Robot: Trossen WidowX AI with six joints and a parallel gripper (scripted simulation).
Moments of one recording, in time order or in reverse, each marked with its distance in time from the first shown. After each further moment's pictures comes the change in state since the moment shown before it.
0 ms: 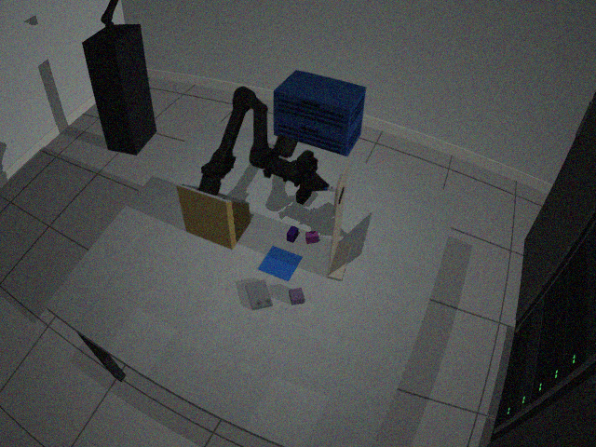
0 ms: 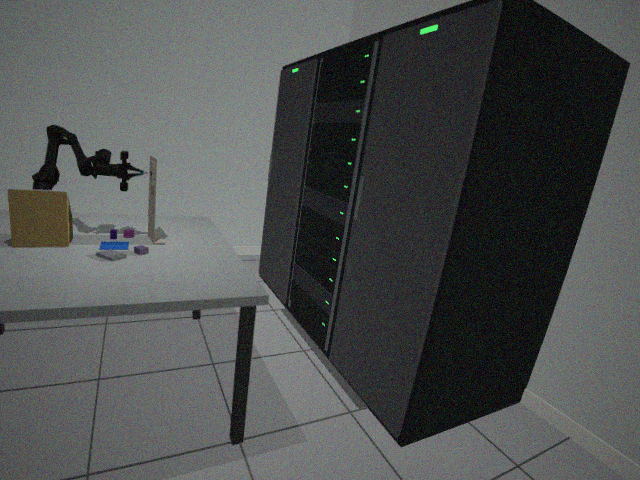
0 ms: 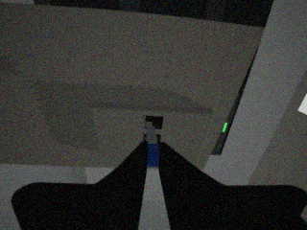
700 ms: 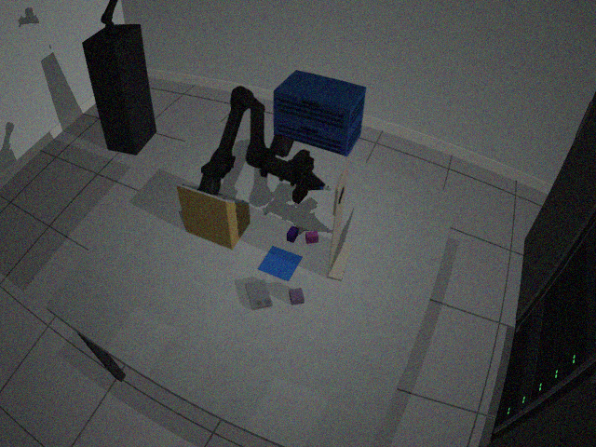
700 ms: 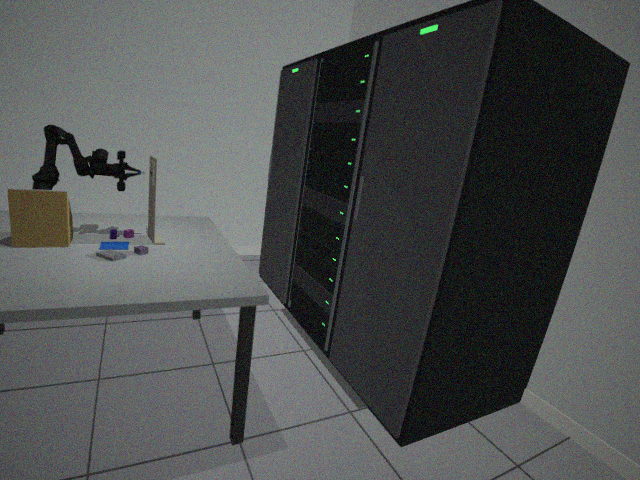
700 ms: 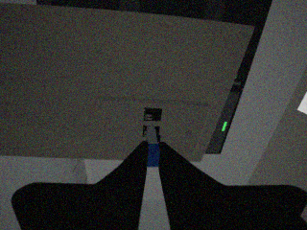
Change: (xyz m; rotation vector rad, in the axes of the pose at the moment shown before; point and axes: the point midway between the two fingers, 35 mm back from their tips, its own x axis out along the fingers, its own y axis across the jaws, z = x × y) arm -0.012 0.000 -0.004 0.001 0.001 0.001
